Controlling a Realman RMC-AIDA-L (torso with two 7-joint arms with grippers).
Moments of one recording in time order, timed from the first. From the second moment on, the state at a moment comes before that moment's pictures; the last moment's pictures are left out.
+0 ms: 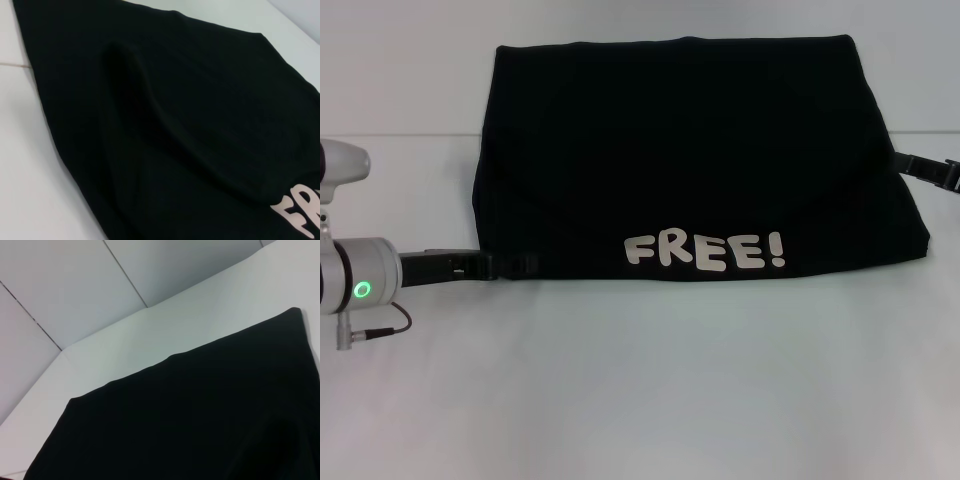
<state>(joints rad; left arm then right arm) -0.62 -2.10 0.63 0.64 2.27 1.06 -1.98 0.65 1.97 -0.44 -0.46 -2.02 -1.02 1.86</state>
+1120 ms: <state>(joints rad) -0.64 -2.09 0.65 0.66 2.35 1.03 -1.98 0.61 1.93 -0.45 -0.46 -2.10 -1.02 1.93</state>
